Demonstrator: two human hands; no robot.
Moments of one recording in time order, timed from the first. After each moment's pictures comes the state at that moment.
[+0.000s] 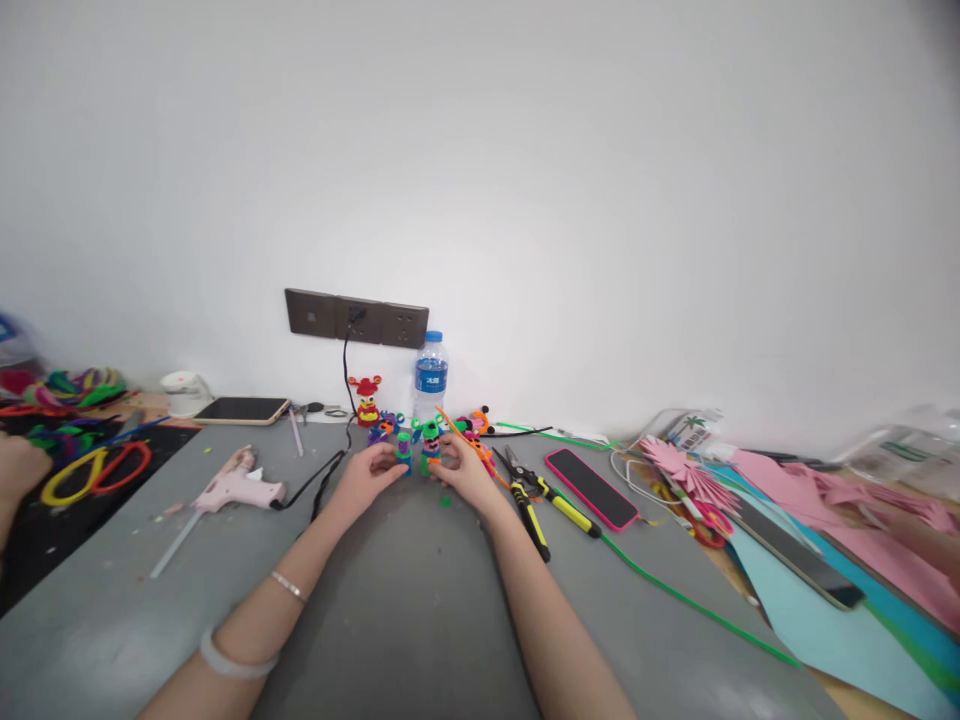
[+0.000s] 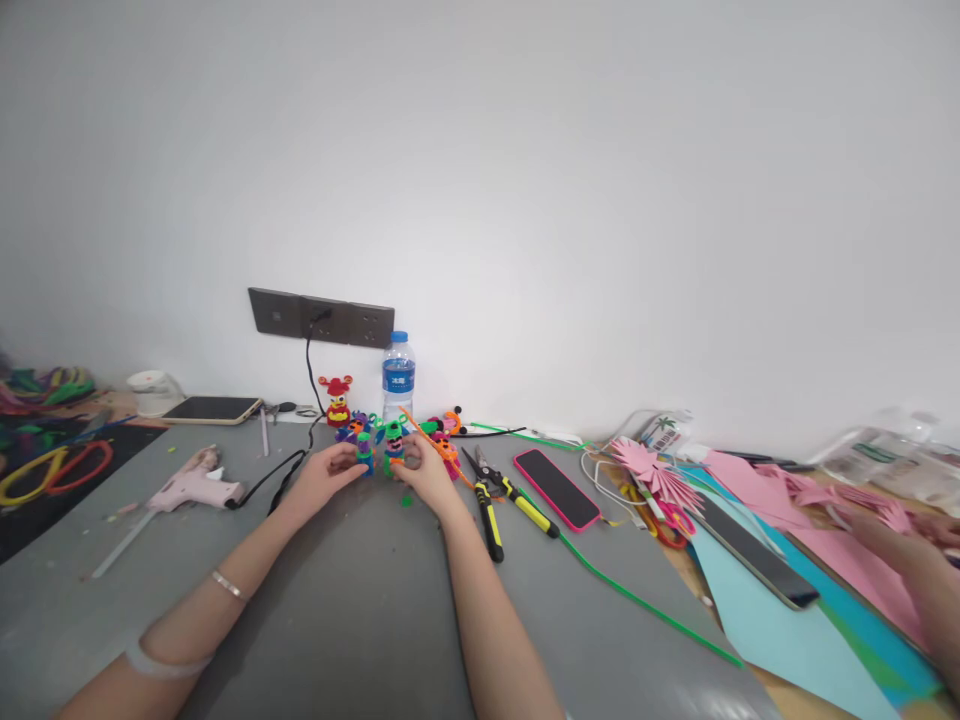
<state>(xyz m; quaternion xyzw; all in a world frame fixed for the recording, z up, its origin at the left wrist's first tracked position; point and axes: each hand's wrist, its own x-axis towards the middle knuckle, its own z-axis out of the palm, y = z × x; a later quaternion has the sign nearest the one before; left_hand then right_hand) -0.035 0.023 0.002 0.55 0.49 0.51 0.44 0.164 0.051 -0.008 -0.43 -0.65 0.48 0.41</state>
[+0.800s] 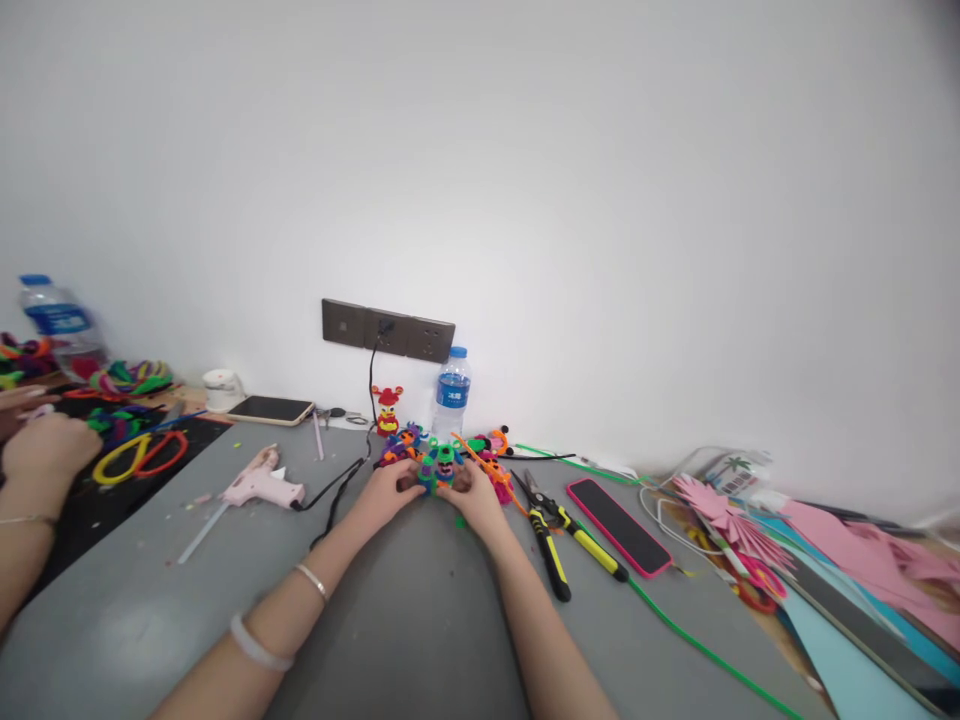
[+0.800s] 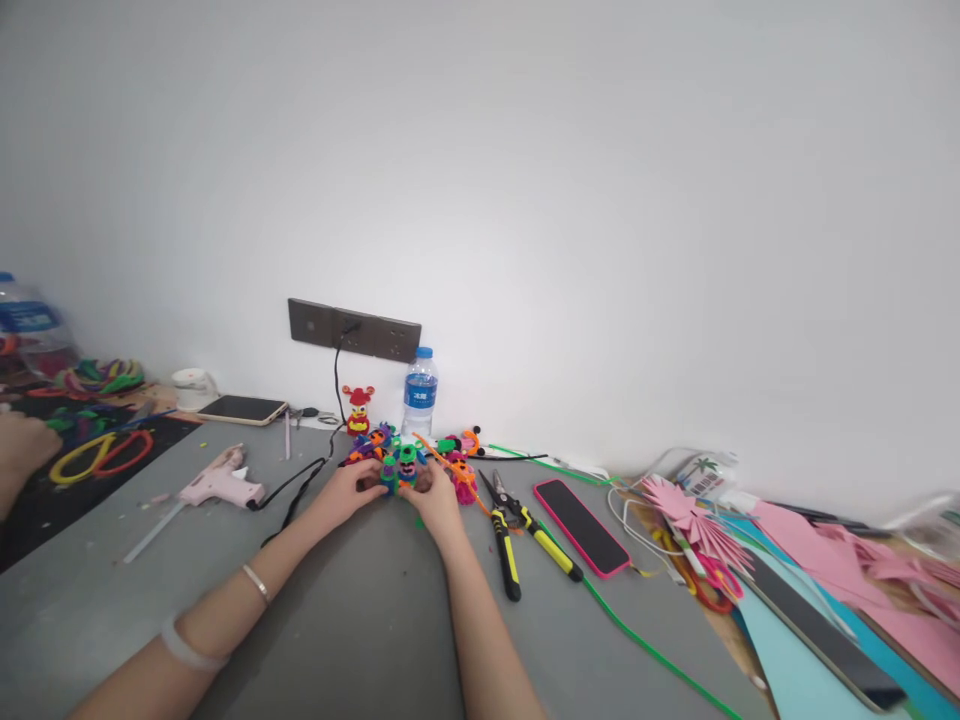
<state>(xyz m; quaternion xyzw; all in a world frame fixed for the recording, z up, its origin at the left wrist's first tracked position) -0.038 0.033 -0.022 0.68 0.49 0.43 0.32 0.149 0.056 -0.033 -0.47 -0.63 0.41 0.46</state>
